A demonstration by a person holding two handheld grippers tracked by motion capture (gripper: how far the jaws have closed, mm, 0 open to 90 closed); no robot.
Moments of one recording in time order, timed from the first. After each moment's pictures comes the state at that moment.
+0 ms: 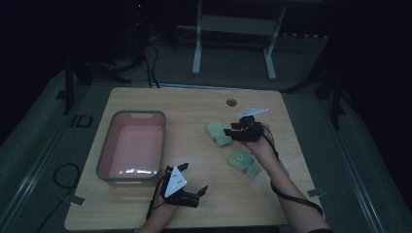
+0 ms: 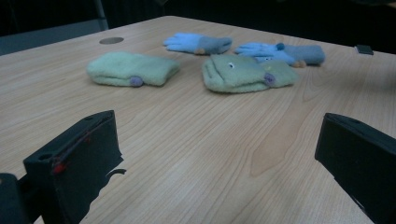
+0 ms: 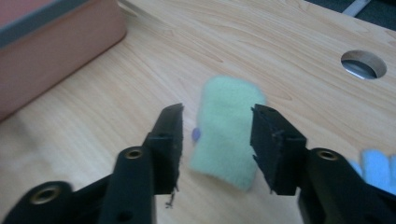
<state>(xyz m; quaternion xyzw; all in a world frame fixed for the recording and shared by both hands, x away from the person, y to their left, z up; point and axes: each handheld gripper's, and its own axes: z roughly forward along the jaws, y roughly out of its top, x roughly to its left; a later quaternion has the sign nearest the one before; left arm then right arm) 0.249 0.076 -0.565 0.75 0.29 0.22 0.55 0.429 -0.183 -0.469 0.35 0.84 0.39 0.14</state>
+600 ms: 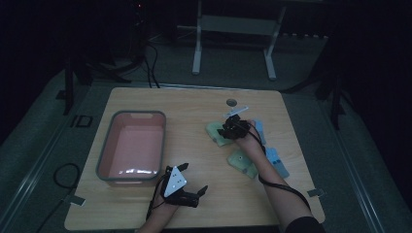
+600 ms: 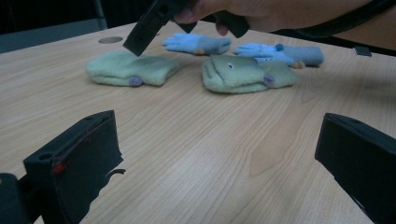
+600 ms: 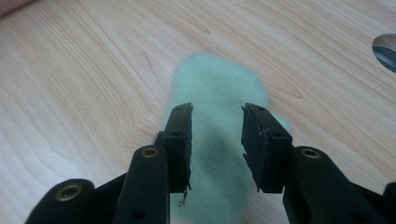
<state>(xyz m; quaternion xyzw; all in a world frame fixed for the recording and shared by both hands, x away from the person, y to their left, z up) 0.249 0.077 -0.565 0.75 0.29 0.22 0.55 0.473 -0.154 -0.517 0.33 0.88 0.32 0.15</state>
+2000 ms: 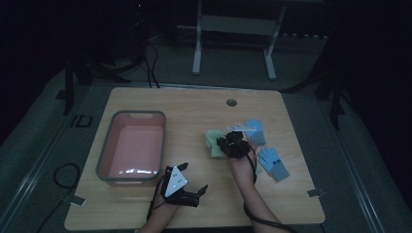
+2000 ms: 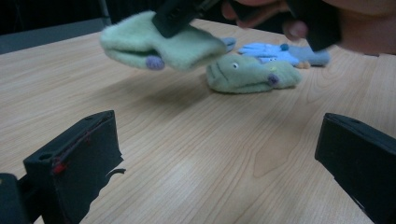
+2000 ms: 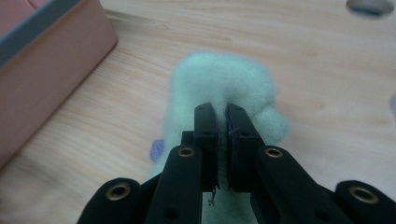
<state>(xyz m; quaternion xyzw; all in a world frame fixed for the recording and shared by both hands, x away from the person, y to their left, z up) 0.249 0.075 -0.565 0.75 0.30 0.23 0.55 0.371 -0.141 -0.499 0.49 0.76 0.40 0.15</state>
